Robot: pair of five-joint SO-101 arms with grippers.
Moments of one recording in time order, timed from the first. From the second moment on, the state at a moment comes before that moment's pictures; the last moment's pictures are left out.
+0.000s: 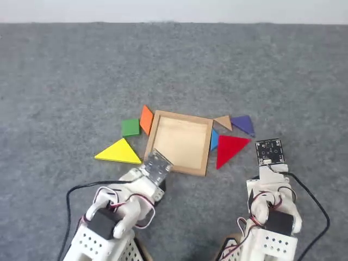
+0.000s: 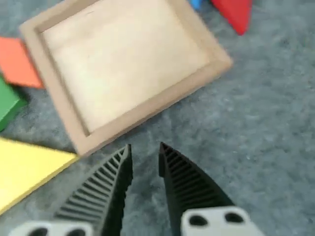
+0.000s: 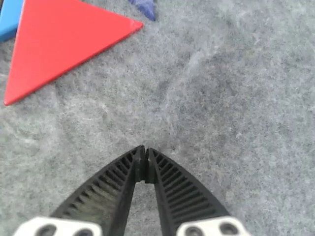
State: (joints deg) left arm 25.1 -102.5 96.9 71.2 -7.2; right arm 11.3 -102.9 95.7 70.6 20.4
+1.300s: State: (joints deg) left arm 2.7 -12.8 19.8 73.3 -5.8; right arm 11.3 -102.9 95.7 70.6 20.4
